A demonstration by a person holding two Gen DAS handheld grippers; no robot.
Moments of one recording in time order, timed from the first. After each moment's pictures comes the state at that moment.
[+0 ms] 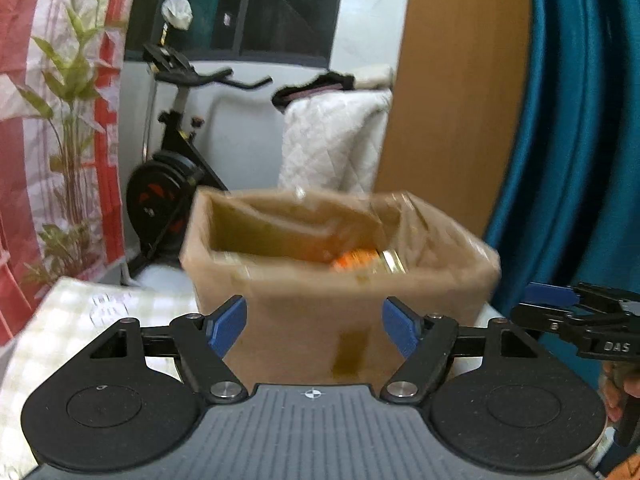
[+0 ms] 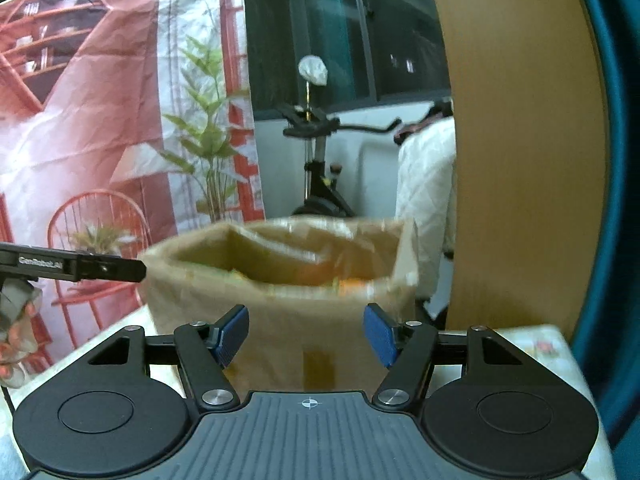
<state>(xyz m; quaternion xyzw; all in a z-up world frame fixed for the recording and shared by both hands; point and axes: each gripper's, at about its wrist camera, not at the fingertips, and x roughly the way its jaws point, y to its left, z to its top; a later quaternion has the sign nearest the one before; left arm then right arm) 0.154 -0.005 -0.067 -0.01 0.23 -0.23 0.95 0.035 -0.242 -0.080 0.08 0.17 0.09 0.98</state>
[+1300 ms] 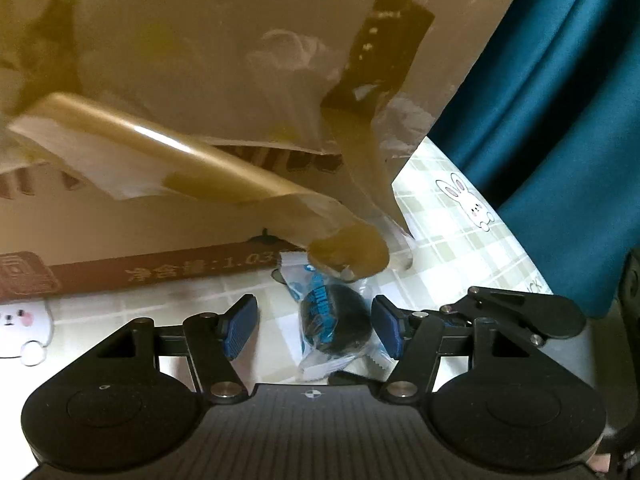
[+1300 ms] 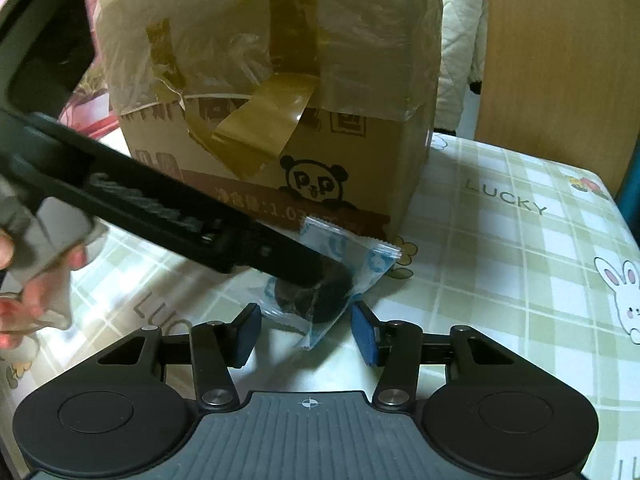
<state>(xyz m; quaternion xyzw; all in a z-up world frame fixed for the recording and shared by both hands) 0.214 -0.134 -0.235 -0.03 0.44 -0.34 0.83 0.059 -0.231 -0.244 0.03 0.37 0.12 0.92</state>
